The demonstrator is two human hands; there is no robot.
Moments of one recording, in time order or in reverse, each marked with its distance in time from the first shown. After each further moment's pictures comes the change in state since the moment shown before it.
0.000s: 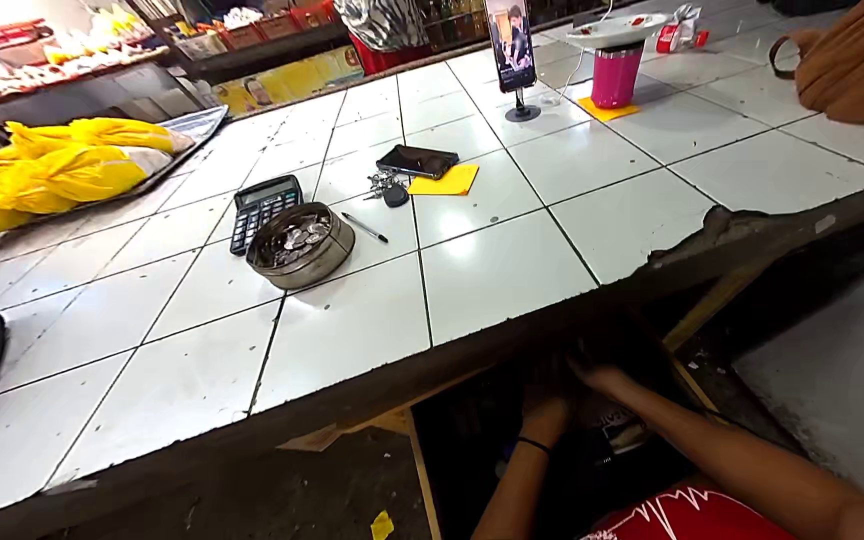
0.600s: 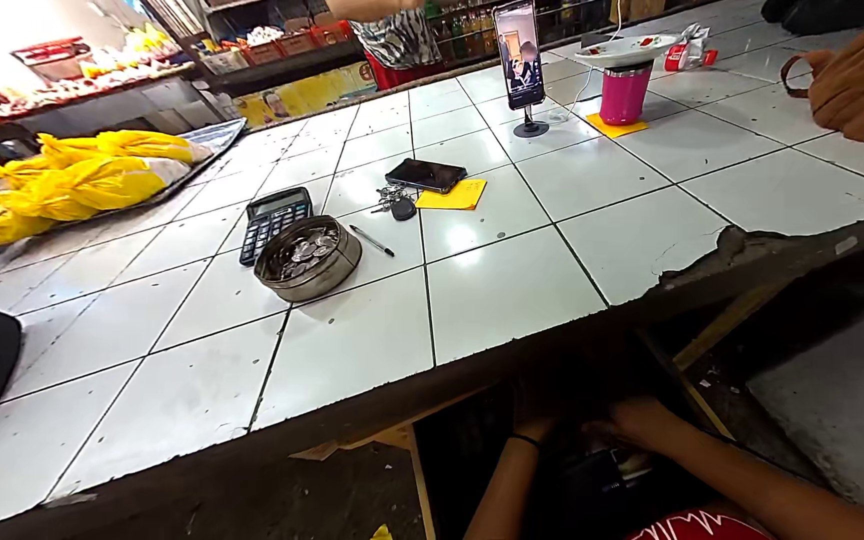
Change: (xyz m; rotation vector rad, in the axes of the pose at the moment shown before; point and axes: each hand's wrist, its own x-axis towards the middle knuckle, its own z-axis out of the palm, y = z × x) left_hand 0.026 -0.003 -0.037 0.076 -0.256 -0.295; right_hand -0.012 0.070 -0.020 -0.778 -0.089 -0.554
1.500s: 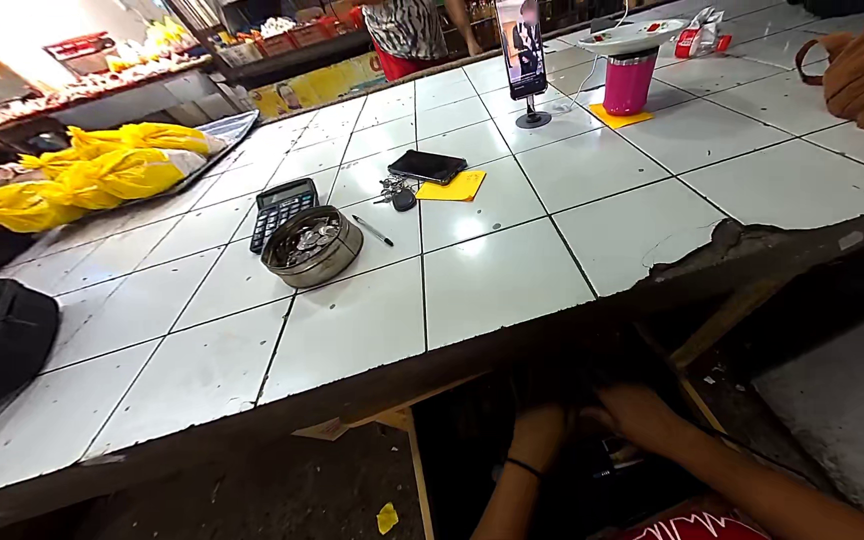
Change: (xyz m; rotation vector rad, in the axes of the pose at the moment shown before) left_hand -0.037 0.004 0.024 0.098 0.110 0.209; right_hand -0.011 -0.012 -0.016 -0.026 0.056 -0.001
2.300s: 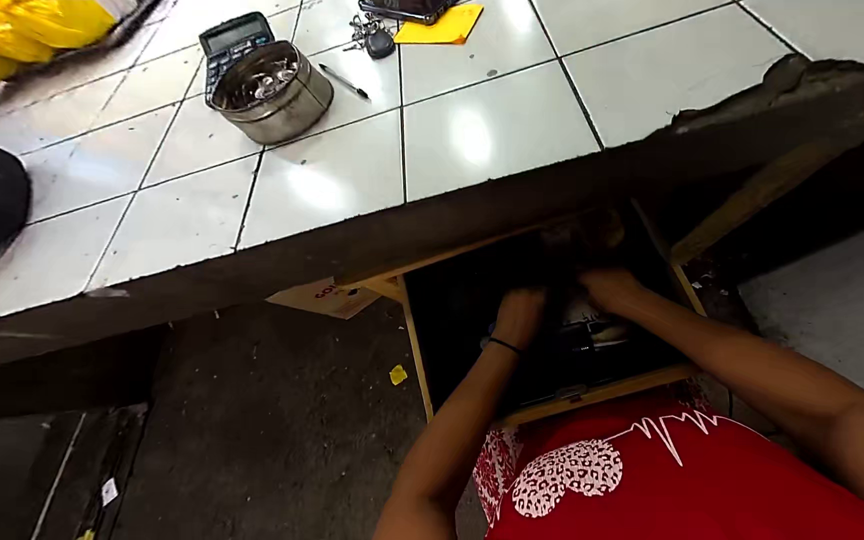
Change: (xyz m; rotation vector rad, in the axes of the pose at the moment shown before) left_hand -0.026 -0.017 0.037 0.097 0.127 0.137; right_hand 0.015 0.006 0.019 0.014 -0.207 -0.067
